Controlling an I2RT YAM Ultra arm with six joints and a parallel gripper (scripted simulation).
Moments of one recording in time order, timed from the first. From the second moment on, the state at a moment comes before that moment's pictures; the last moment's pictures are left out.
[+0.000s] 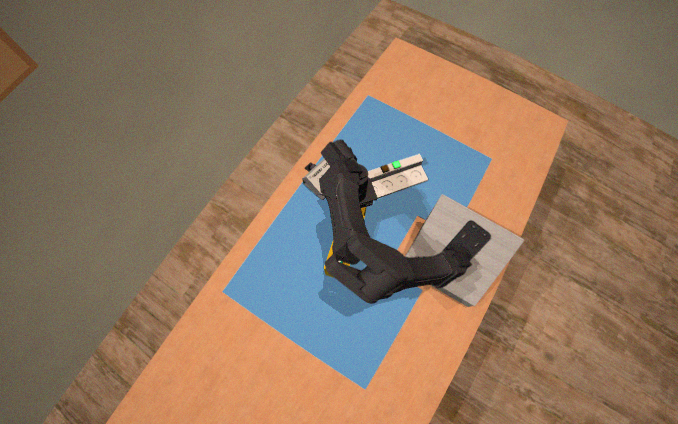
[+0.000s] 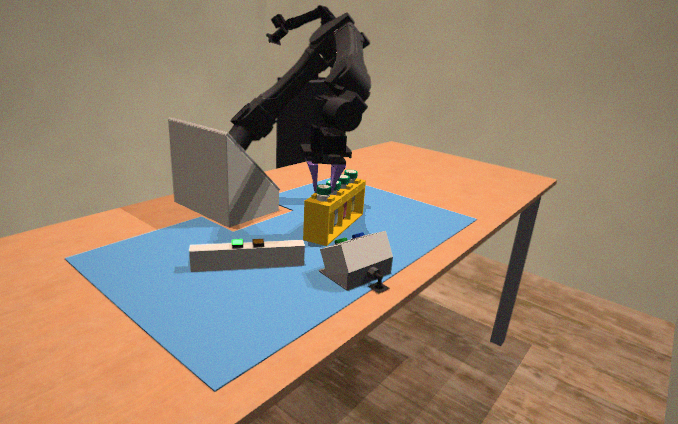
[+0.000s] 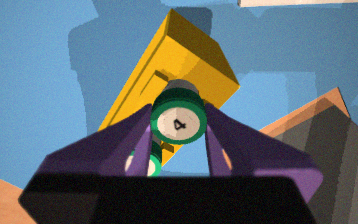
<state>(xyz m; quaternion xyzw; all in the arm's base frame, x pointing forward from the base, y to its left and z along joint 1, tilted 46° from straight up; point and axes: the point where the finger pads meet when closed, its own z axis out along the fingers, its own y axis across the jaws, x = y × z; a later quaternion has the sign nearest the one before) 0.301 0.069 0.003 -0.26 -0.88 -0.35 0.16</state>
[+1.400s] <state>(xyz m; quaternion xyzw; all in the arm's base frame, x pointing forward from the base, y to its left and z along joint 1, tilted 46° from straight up) 0.301 0.069 0.003 0.03 -0.92 -0.39 0.05</state>
